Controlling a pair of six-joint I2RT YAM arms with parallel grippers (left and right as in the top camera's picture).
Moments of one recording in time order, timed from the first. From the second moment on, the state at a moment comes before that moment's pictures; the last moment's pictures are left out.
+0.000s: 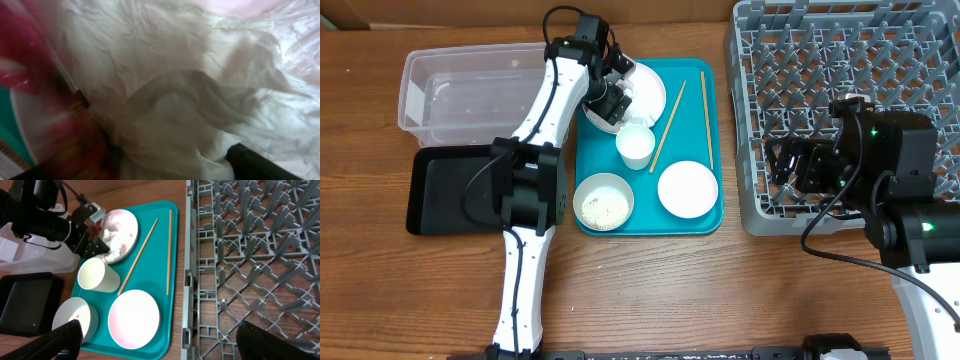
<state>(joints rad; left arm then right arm) -0.22 2.58 2.32 -1.05 0.09 0.42 0.05 1.09 1.17 -0.84 -0.28 0.20</state>
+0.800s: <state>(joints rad) -0.21 2.57 2.77 -1.28 0.12 0.15 0.05 1.09 1.17 -0.85 -0.29 0.20</state>
